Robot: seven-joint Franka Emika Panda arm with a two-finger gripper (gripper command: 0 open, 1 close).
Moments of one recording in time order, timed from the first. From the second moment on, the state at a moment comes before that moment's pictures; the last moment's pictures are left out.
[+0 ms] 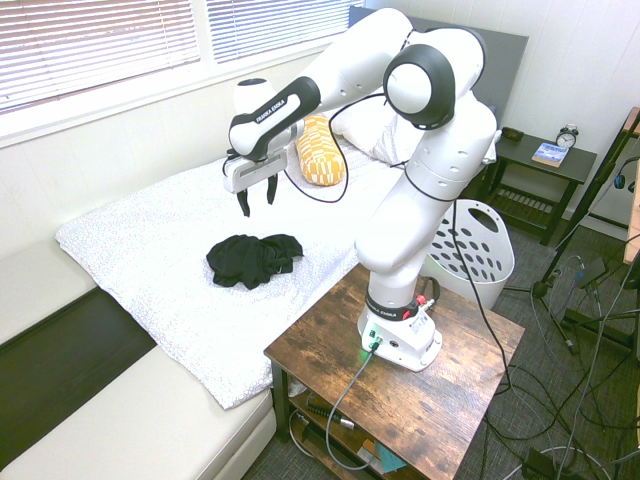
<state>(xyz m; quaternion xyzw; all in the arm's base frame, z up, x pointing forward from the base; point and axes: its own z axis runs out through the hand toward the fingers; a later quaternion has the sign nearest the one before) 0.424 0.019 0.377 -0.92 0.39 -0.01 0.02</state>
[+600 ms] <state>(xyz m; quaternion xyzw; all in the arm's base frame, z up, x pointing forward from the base) 0.443 0.010 0.357 -0.94 0.35 -0.02 0.00</state>
